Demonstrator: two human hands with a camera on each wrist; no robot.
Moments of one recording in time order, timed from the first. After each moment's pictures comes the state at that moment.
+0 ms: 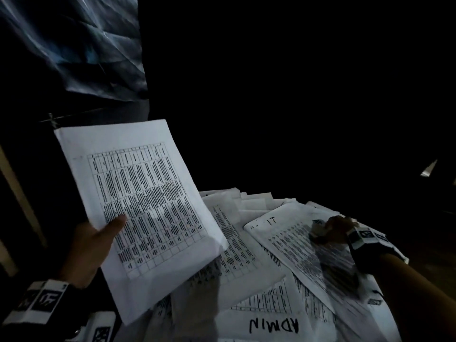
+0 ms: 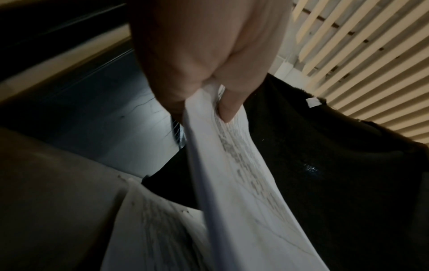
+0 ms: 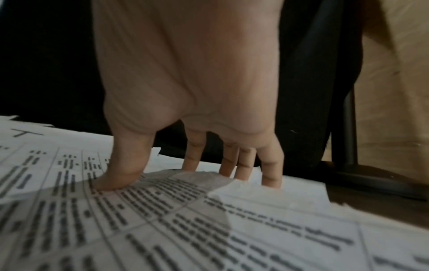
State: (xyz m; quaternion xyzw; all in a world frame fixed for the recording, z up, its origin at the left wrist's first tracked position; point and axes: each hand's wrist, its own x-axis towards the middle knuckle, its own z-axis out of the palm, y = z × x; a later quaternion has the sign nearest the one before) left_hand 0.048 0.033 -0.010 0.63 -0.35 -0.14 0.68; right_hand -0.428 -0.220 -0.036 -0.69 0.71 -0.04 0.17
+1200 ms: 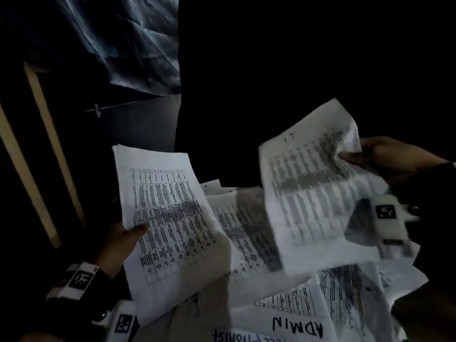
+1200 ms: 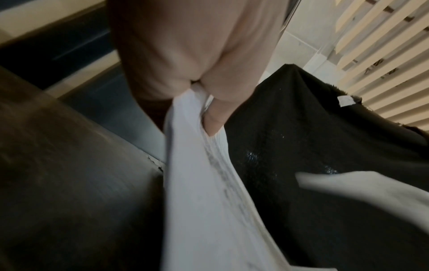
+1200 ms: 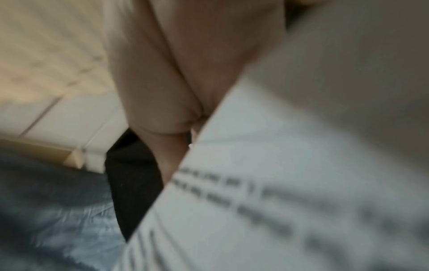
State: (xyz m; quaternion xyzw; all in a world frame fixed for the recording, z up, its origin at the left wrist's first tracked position) left_hand 0.072 0.042 -0.042 0.68 -0.31 -0.21 0.63; right_hand -0.345 -0.134 0.160 -0.70 0.45 -0.39 0.40
